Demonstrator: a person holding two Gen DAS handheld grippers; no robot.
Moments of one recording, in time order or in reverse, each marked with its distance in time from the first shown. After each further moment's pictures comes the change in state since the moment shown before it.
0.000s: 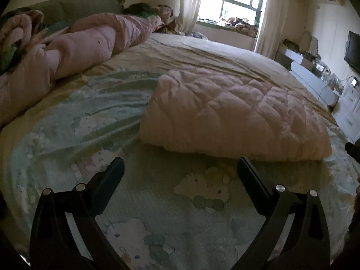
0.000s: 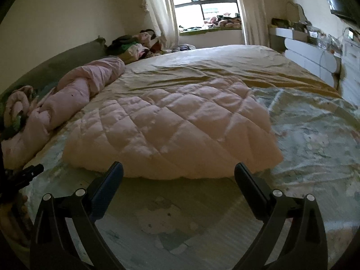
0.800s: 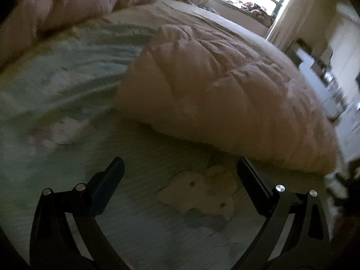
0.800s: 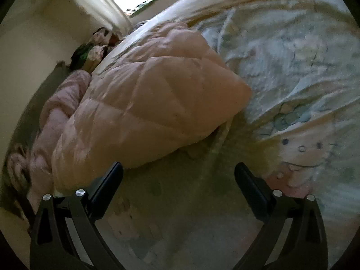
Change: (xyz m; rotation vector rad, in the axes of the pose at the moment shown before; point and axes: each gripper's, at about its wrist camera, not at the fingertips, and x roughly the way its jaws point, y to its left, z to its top) left arm 0.093 0.014 -0.001 -0.215 0.193 -0.100; right arm 0.080 -0.117 -0.034 0.474 0.203 0.058
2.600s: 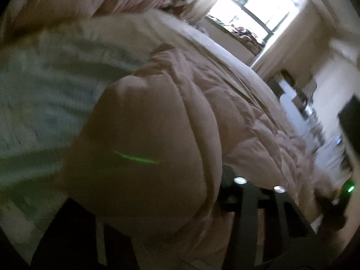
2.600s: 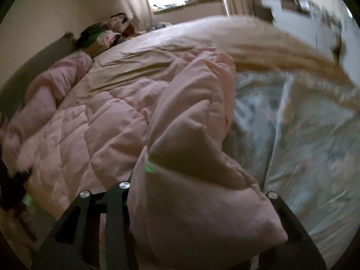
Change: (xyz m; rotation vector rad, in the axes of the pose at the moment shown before) left arm 0.040 -0.006 0.090 -0.035 -0.127 -0.145; right arm 0.037 0.092 0.089 -0.384 -0.088 -0.163
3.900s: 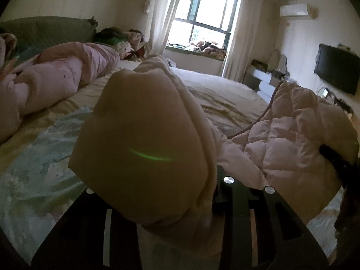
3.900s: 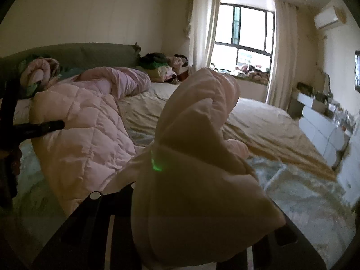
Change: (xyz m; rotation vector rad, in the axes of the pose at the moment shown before) left arm -0.152 -0.086 -0.052 0.341 -0.187 0.009; right arm -0.179 0.078 -0.087 -0.425 -0.355 0.081
